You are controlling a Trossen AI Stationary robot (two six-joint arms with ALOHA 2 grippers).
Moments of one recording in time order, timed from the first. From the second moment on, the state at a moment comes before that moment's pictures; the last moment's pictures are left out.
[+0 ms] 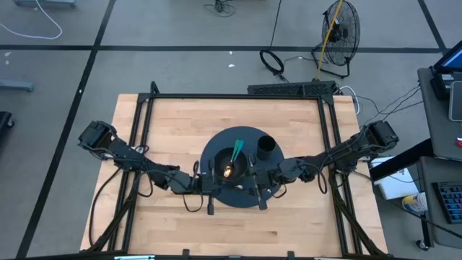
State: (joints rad) left arm -0.44 1.61 0.82 0.77 -0.43 0.18; right arm 0.34 1.53 0.87 0.70 0.10 -0.06
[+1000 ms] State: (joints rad) left arm -0.47 1.61 0.82 0.79 -0.50 0.20; right arm 0.38 1.48 0.87 0.59 0.13 -0.14
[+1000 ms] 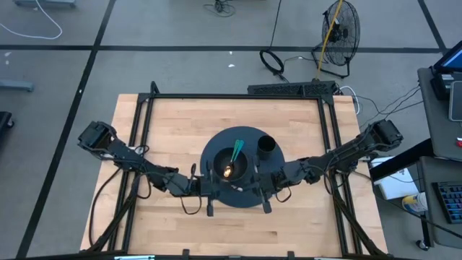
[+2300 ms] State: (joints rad) left arm -0.84 1.38 0.80 -0.11 -1.10 -0.28; right arm 0.40 0.97 0.87 0.26 0.62 -0.21
